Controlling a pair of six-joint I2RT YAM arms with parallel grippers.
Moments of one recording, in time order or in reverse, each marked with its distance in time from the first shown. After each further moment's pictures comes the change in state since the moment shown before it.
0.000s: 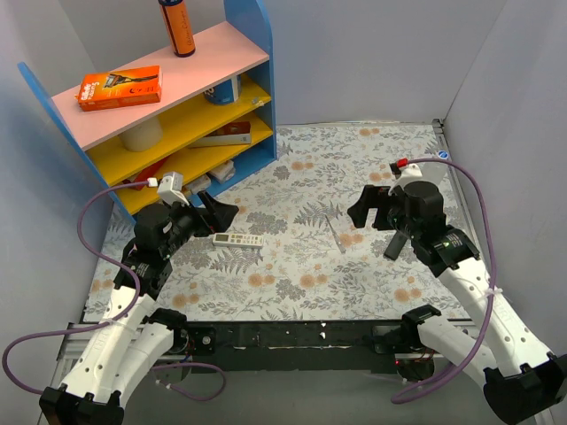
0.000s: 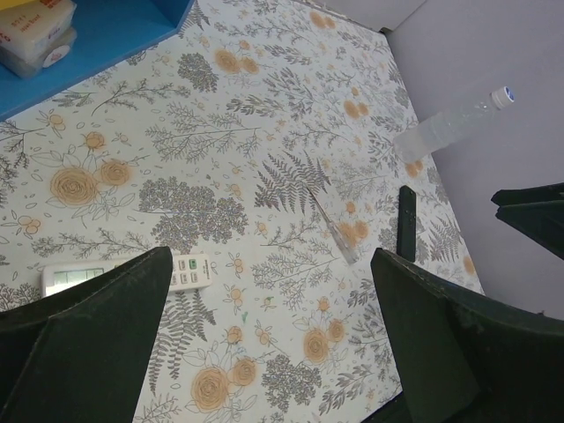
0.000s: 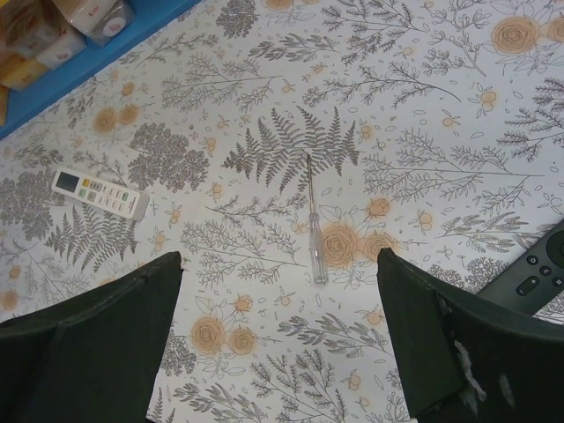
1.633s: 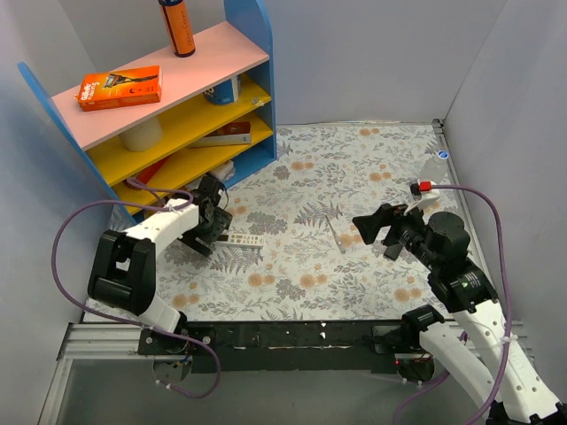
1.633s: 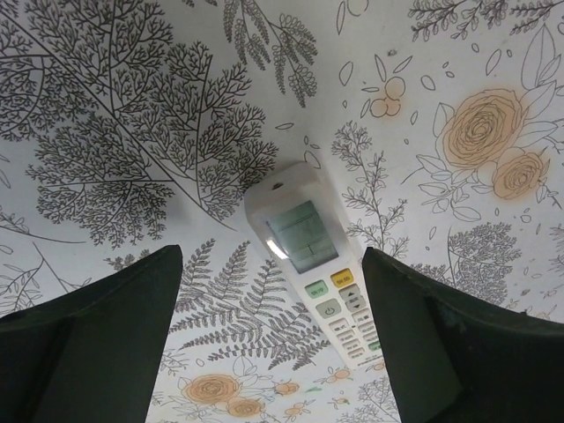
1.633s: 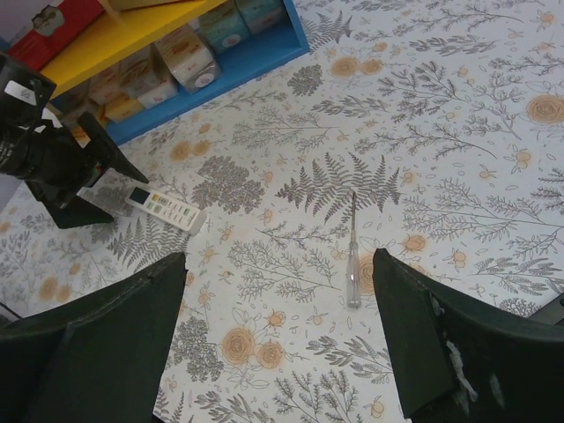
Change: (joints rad) left arm -0.029 0.848 0.283 -0.547 -0.460 -0.767; right arm 0.000 -0.294 -0.151 0.098 -0.082 0.008
